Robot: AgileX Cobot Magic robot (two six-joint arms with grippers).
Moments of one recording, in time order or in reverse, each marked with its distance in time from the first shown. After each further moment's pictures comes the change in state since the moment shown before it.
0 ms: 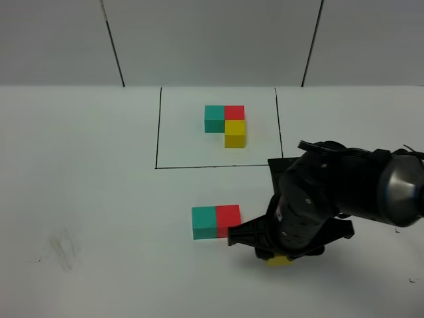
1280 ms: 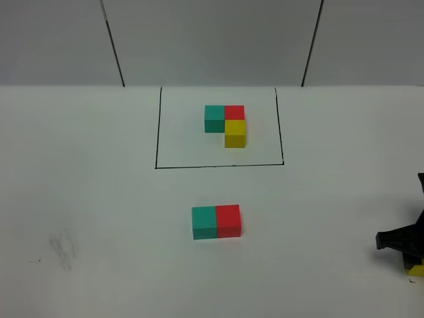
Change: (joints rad) left arm 0.000 0.000 0.000 0.000 0.000 0.000; right arm -0.665 -0.106 0.341 -0.130 -0.176 -0.365
